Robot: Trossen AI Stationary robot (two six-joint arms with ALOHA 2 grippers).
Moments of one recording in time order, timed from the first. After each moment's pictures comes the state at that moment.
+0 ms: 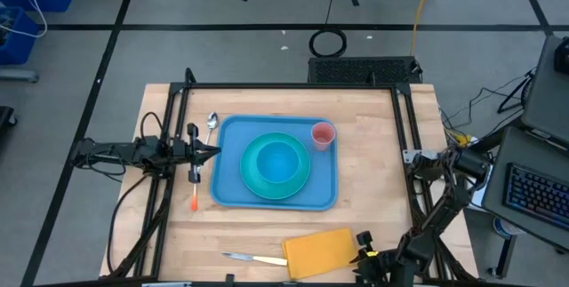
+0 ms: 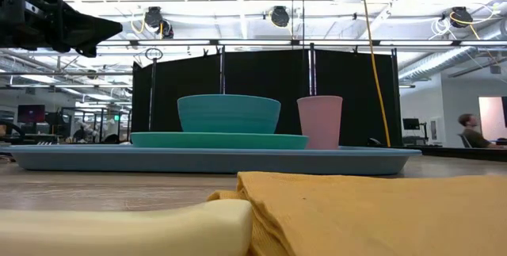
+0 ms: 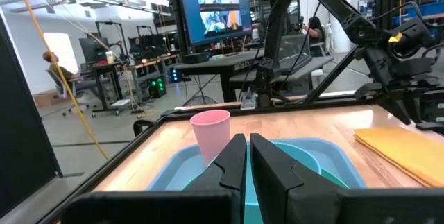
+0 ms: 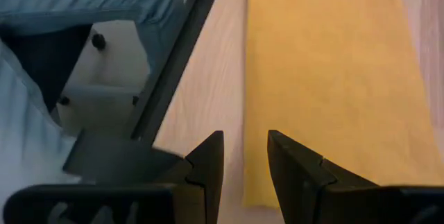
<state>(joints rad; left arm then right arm) -0.12 0.01 0.01 0.11 -0.21 0.15 1.10 1.81 0.96 -0.18 0.52 0.65</state>
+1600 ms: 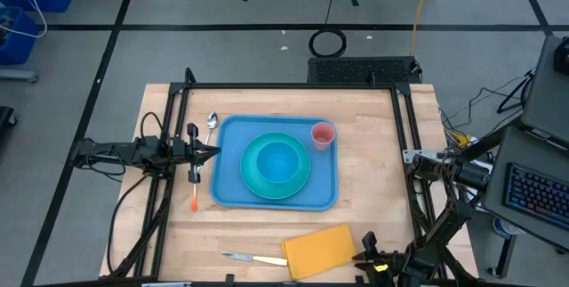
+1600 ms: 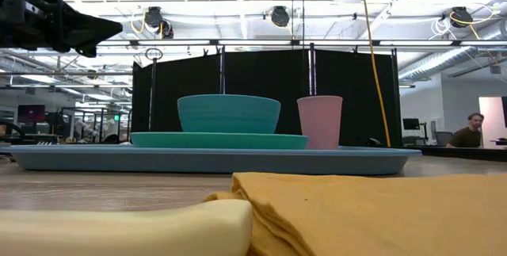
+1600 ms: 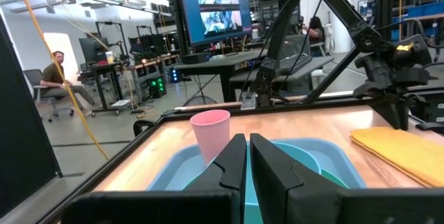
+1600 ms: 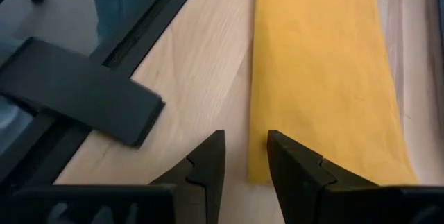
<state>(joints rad) -0.12 0.01 0.01 0.11 -0.21 0.15 1.19 1.93 0.97 -0.27 0.69 0.54</state>
